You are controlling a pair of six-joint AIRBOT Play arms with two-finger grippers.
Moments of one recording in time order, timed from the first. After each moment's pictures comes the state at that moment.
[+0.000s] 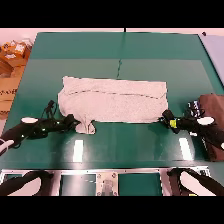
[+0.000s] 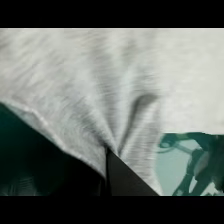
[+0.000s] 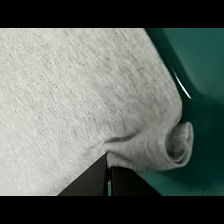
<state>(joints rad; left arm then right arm) 0.03 -1.20 0.41 0.32 -0.78 -0.97 -0.27 -1.07 0.40 -0.73 0.67 1.48</state>
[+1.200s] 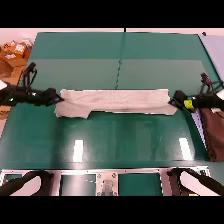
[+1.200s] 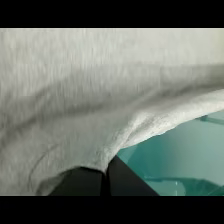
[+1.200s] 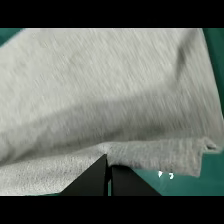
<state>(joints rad) 0.16 -1.17 0.97 0.80 -1.16 -1.22 -0.26 -1.14 0.88 -1.03 1.01 1.58</state>
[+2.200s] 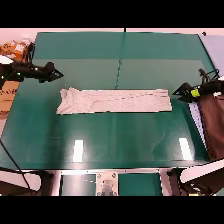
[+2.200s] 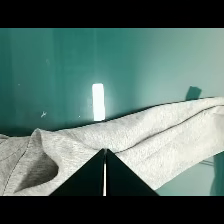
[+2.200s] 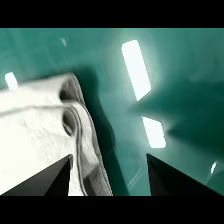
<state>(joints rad) 0.21 -1.64 1.45 0.66 -1.16 -1.18 -0.49 -1.77 1.40 -0.99 1.27 1.28</state>
